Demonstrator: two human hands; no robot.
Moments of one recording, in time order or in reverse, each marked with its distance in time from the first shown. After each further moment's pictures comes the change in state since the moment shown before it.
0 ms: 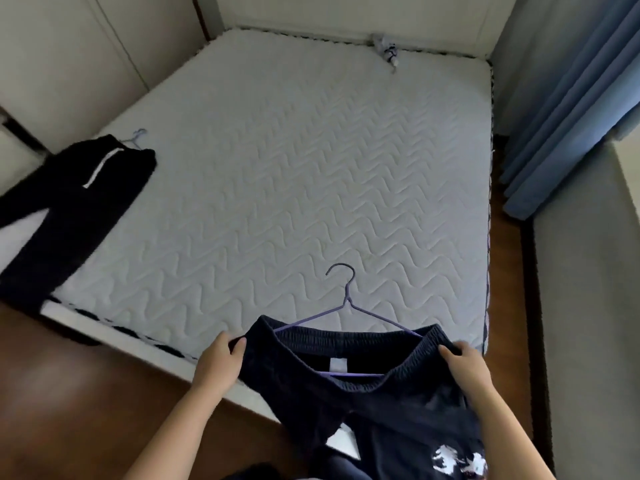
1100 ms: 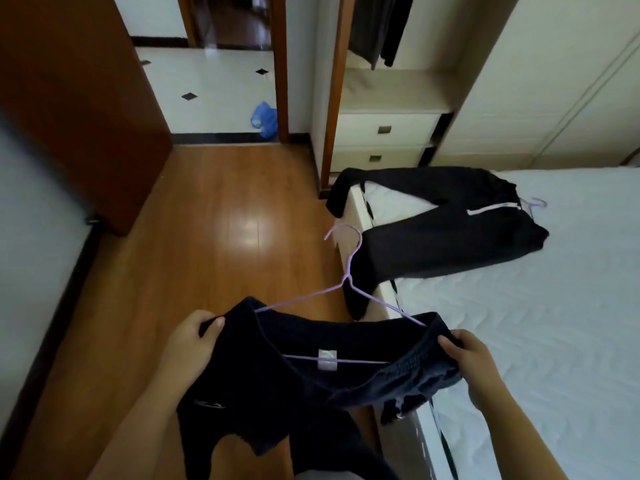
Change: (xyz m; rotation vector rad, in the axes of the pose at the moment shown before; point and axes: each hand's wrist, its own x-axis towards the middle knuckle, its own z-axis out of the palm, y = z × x) left_hand -0.056 -0.550 -0.384 -0.584 0.720 -0.575; right_hand -0.341 -0.416 0.578 -0.238 -0.770 -0.718
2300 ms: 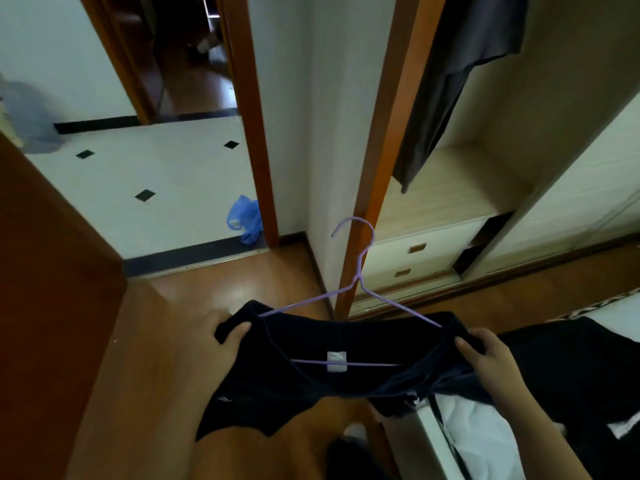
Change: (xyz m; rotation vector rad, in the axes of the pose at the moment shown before) left_hand 0.742 0.321 -0.088 0.039 0.080 0.216; right_hand 0.566 -0.467 0.212 -0.066 0.192 -0.125
